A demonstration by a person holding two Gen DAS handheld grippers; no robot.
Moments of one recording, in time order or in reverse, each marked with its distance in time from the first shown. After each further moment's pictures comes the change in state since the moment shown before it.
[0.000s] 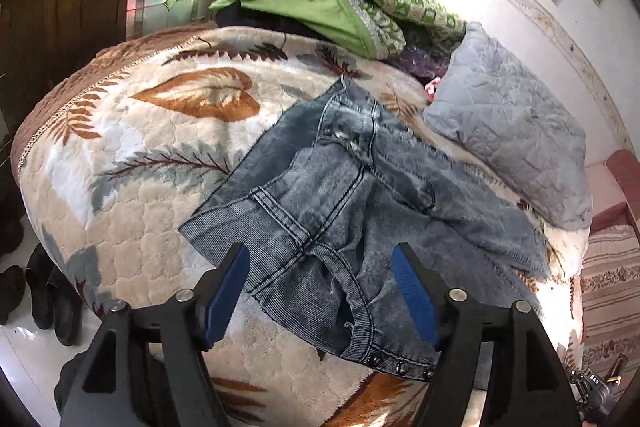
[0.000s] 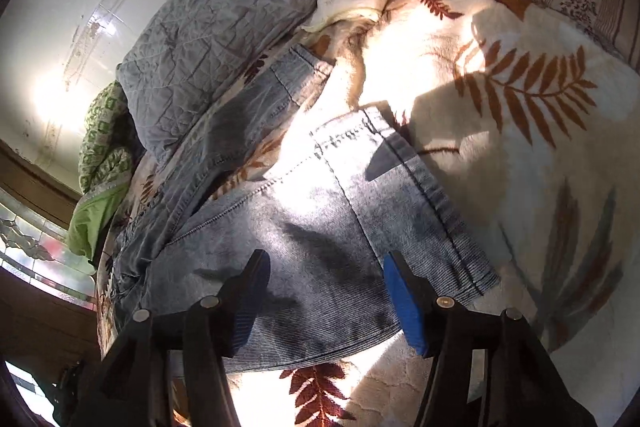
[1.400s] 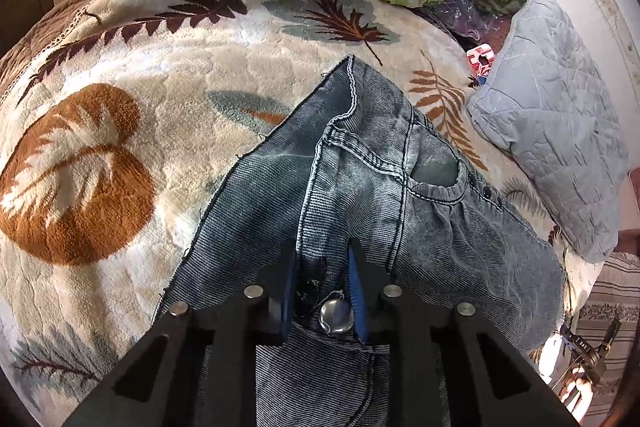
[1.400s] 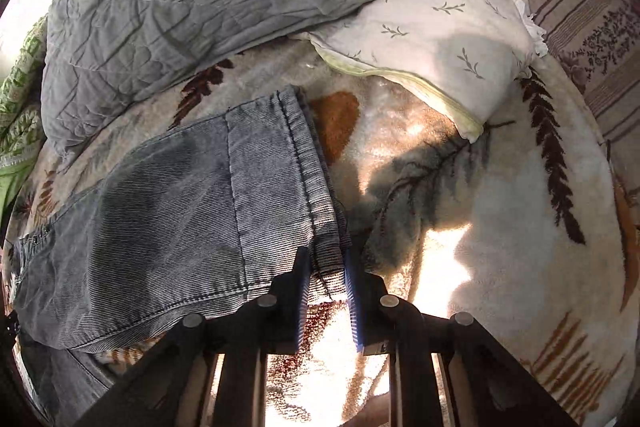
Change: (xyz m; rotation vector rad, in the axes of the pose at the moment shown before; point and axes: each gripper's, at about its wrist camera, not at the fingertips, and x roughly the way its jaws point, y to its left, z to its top) left arm 0.164 -0.009 0.150 -0.034 0.255 -0.018; right arm 0.132 0.075 0.188 -0.356 0.053 -0.286
